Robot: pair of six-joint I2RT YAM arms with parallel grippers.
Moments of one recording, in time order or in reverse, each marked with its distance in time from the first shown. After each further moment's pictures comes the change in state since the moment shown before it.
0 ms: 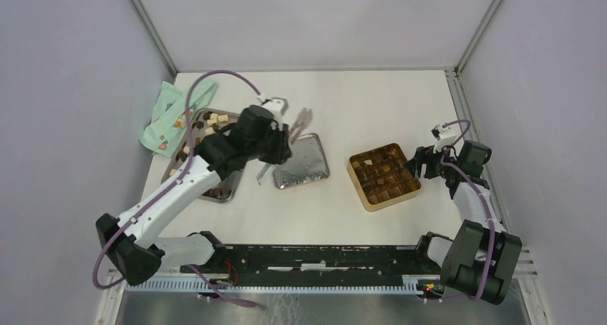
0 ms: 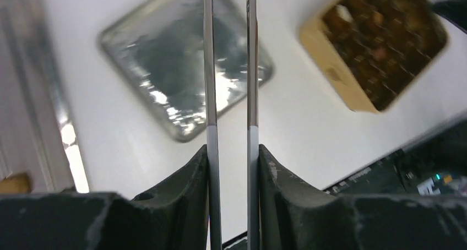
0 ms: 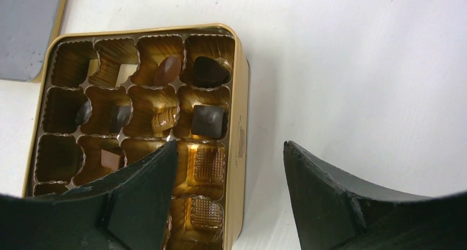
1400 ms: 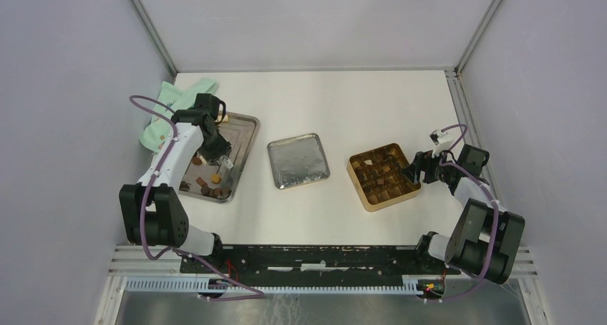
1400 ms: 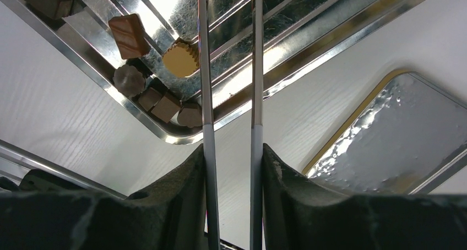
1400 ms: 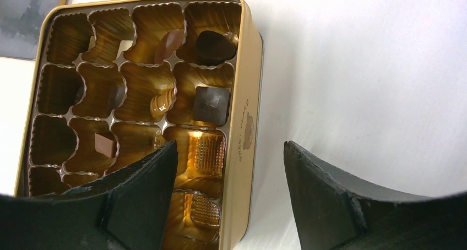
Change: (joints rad) left arm 0.729 0.214 -0.020 -0.333 -0.156 -0.390; right arm -0.042 0.137 -0.019 0.012 -0.095 -0.060
